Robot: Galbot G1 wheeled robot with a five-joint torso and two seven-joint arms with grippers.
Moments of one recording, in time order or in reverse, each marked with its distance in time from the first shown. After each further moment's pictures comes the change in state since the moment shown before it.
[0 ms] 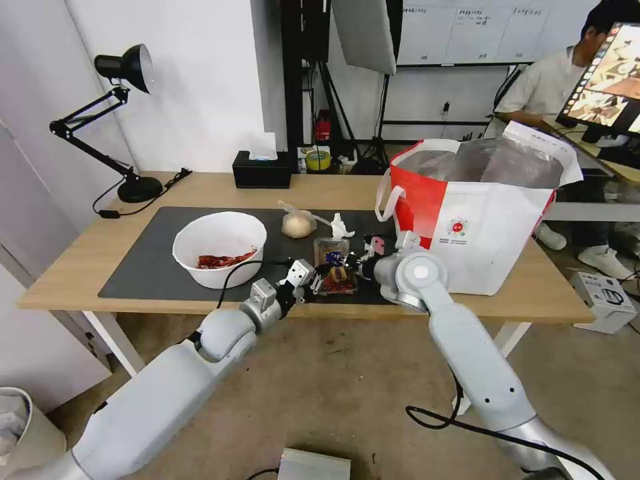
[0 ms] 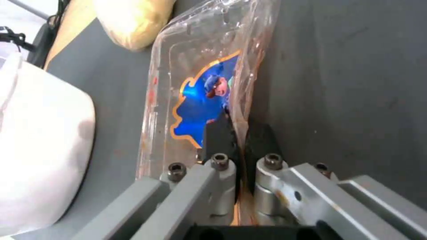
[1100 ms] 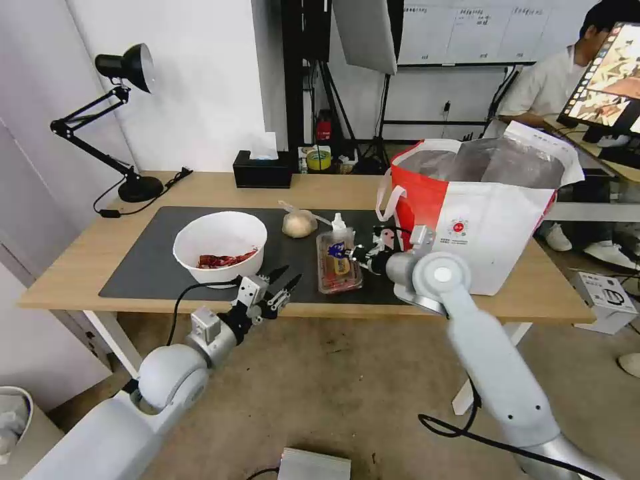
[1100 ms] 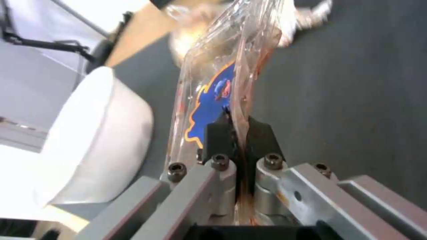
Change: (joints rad) left arm 0.397 0.087 -0.338 -0.278 -0.035 -0.026 -0.028; right arm -0.071 -0.081 0.085 0.211 0.000 -0.002 -0.080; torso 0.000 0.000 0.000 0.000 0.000
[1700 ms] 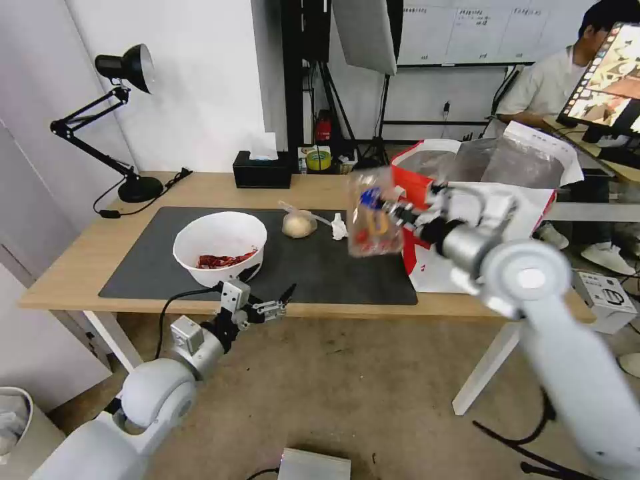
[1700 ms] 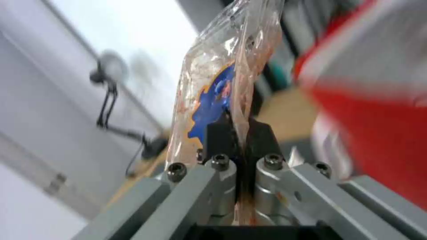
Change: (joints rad) left arm 0.093 -0.001 -0.090 -0.049 -0.031 -0.001 -0.035; right arm -0.014 -0.255 0.205 0.308 0.060 0.172 -0.090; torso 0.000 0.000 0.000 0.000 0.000
